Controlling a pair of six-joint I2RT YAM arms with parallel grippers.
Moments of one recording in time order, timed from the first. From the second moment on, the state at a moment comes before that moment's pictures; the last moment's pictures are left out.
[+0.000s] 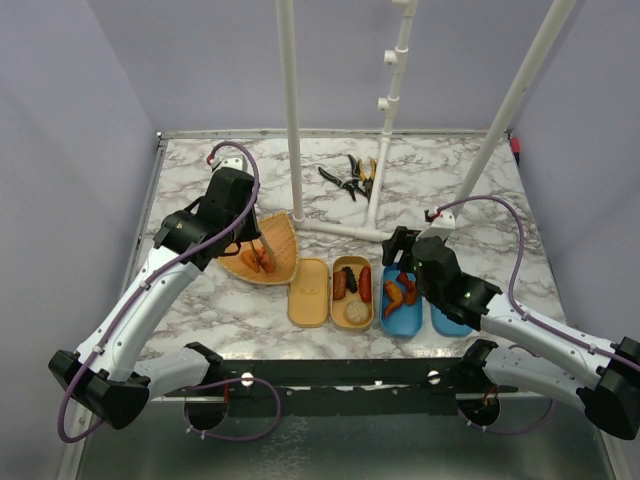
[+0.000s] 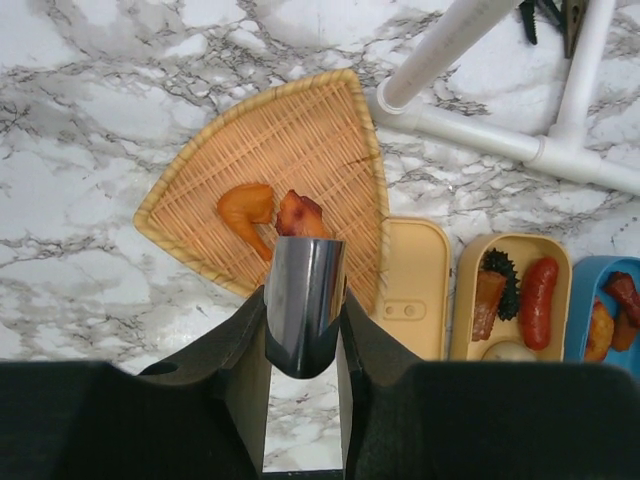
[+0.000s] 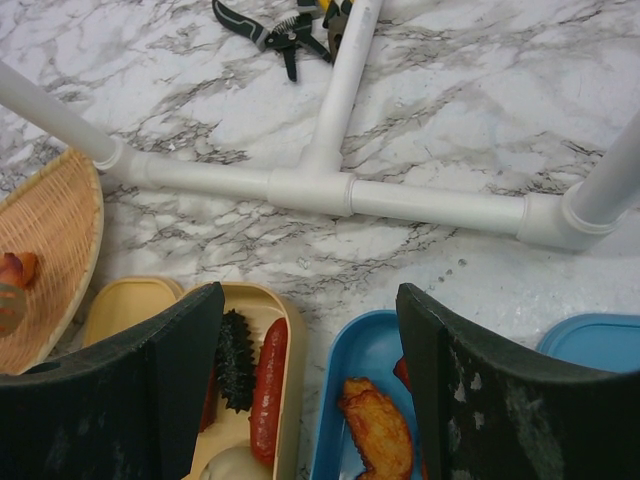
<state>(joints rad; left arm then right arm) -0.52 1.13 1.30 -0.94 -0.31 -0.49 0.81 0.94 0.58 -0.07 0.60 0.56</state>
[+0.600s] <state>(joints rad) -0.53 1.18 1.46 -0.96 -0.02 -0.31 0.61 0.85 0.56 -0.12 0.68 0.54</state>
